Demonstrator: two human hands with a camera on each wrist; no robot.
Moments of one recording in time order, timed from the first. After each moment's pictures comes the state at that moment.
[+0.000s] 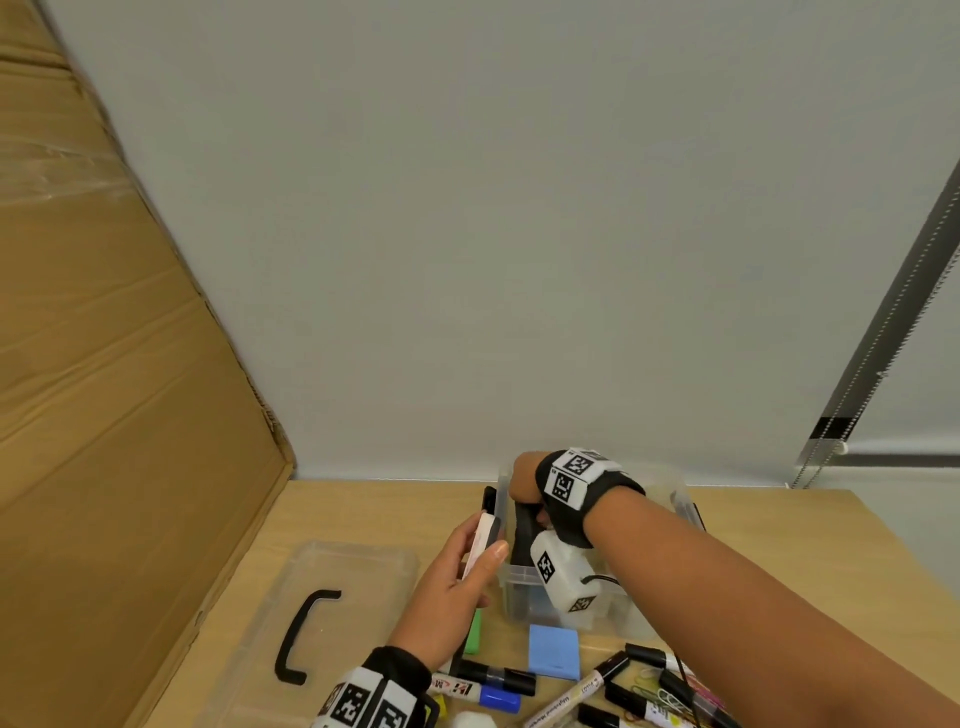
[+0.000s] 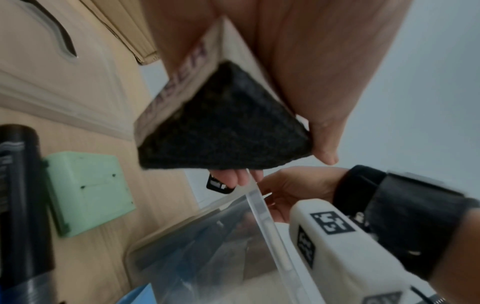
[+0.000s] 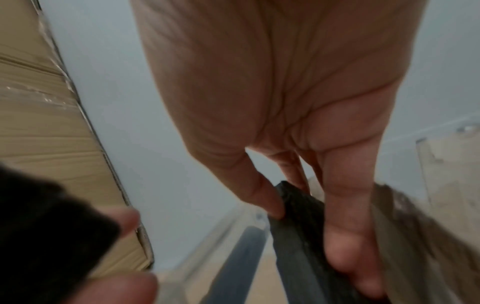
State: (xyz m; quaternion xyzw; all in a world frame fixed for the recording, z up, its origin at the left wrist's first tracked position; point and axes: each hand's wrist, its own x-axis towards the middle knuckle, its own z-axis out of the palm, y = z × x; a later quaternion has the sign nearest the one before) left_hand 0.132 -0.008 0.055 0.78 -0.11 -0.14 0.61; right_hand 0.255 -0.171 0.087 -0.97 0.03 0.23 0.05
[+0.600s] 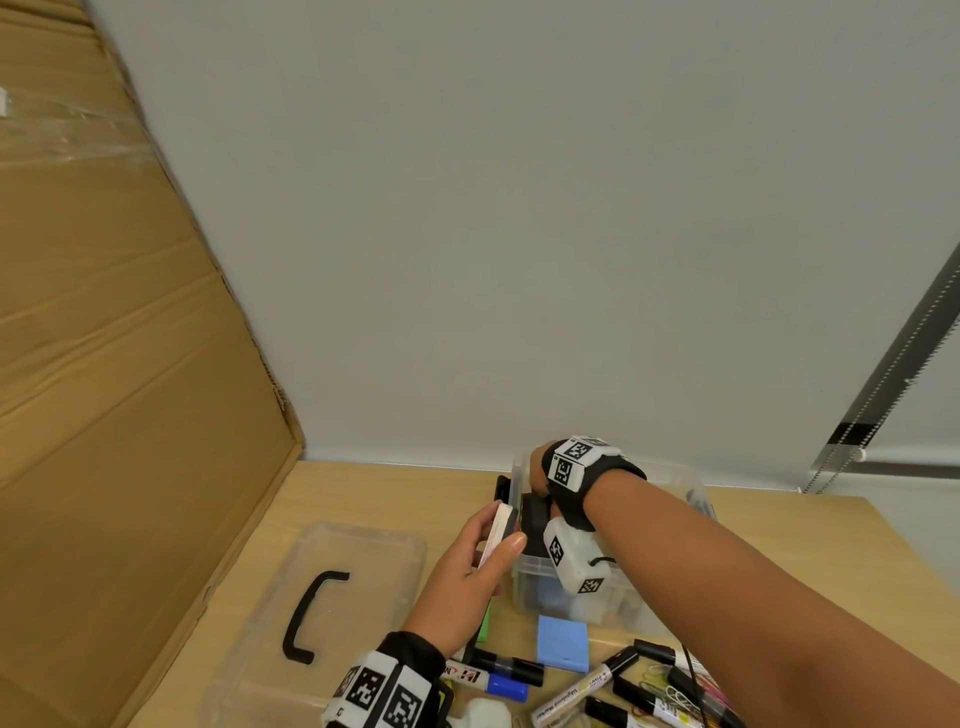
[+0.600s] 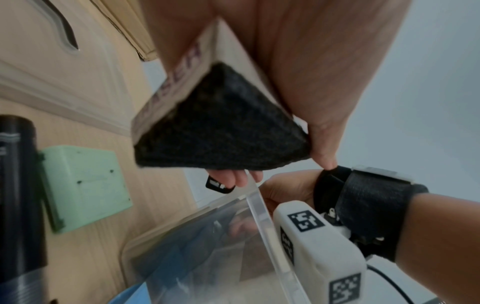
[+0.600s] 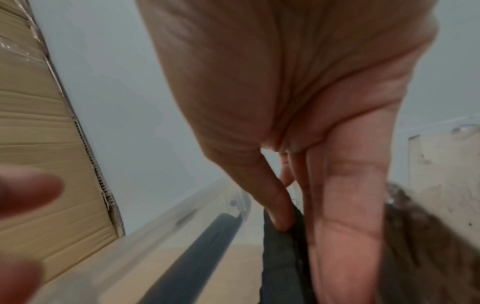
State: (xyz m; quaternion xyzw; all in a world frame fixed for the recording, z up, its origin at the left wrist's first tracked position) left_hand 0.134 -0.006 0.050 0.77 -0.11 -0.13 0.62; right_hand 0.237 -0.157 0.111 -0.97 0.03 0.23 -0.01
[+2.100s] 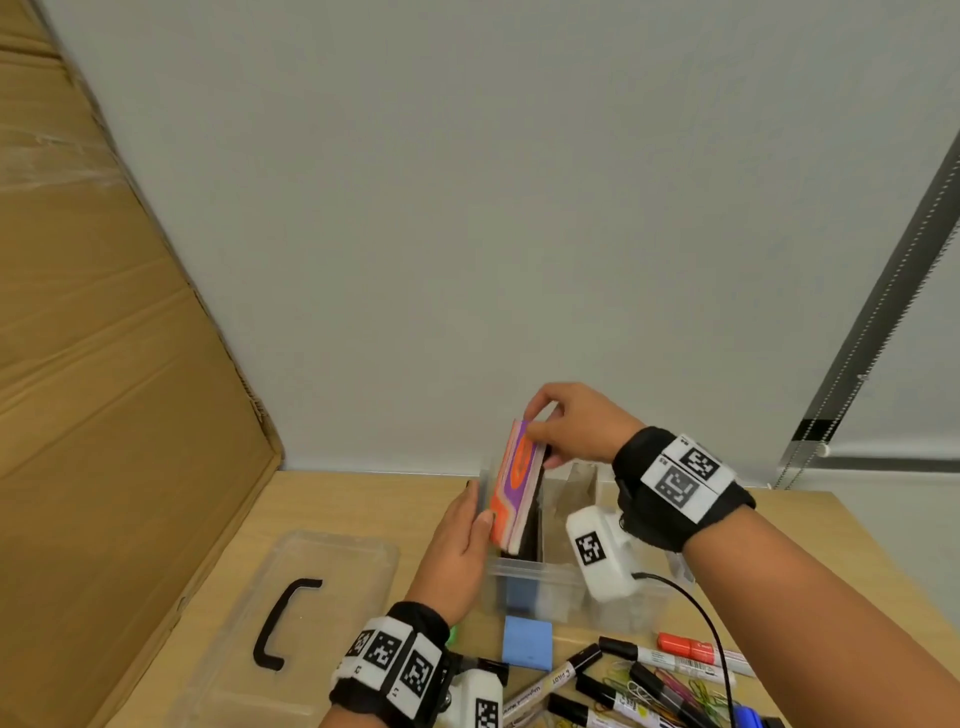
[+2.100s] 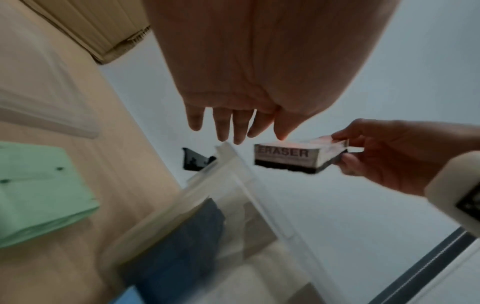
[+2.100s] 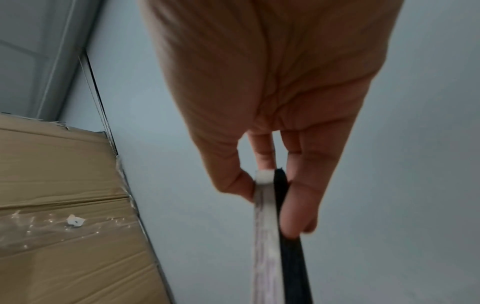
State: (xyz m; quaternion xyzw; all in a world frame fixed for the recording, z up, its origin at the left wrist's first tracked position) left_hand 0.148 -0.042 0.052 0.83 -0.15 -0.06 0.54; right_hand 0.187 -0.217 0.179 -0.90 0.01 0.04 0.43
